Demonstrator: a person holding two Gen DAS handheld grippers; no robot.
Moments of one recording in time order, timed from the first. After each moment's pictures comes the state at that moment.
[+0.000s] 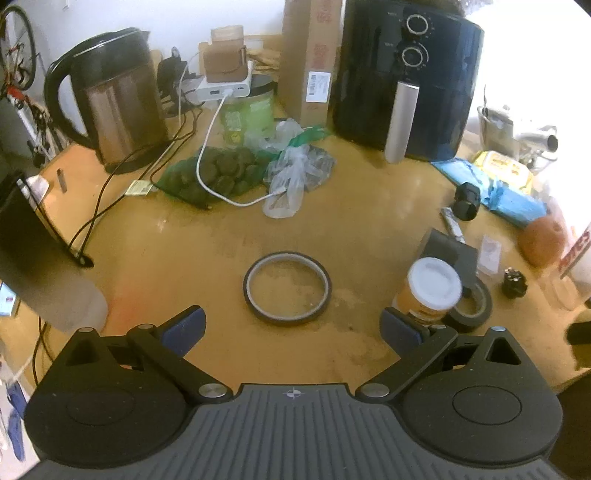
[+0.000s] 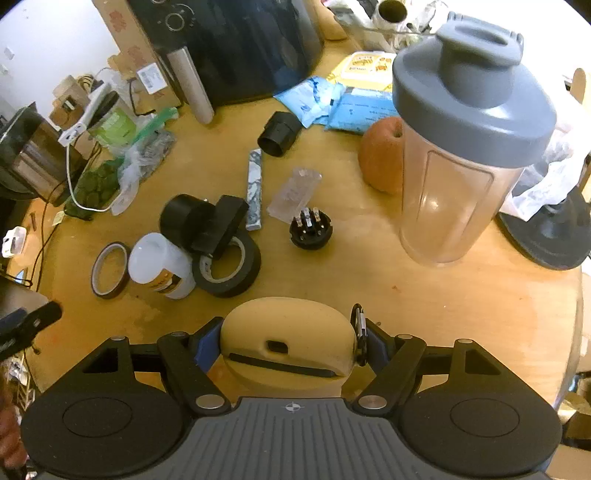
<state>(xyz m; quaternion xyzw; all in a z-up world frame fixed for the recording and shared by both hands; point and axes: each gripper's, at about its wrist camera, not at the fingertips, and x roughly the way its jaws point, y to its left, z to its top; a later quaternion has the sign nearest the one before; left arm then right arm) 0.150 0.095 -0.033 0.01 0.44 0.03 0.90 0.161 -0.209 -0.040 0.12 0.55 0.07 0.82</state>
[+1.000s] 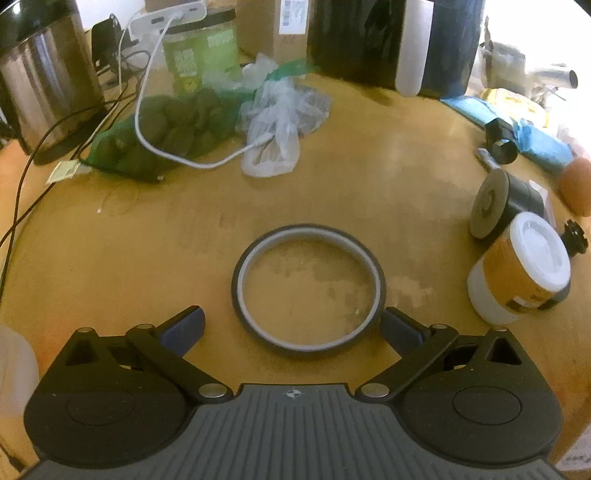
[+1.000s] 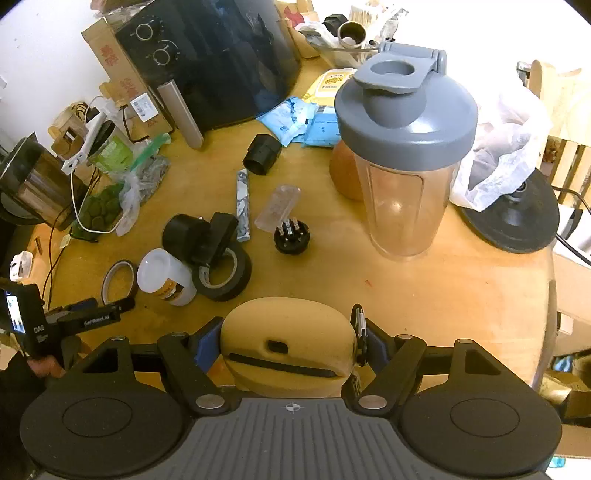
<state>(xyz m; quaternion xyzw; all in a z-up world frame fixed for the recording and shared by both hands) 0.217 0.129 -0.122 0.04 0.48 -0.05 0.88 0.137 -0.234 -0.012 0.16 0.54 0.04 0.83</state>
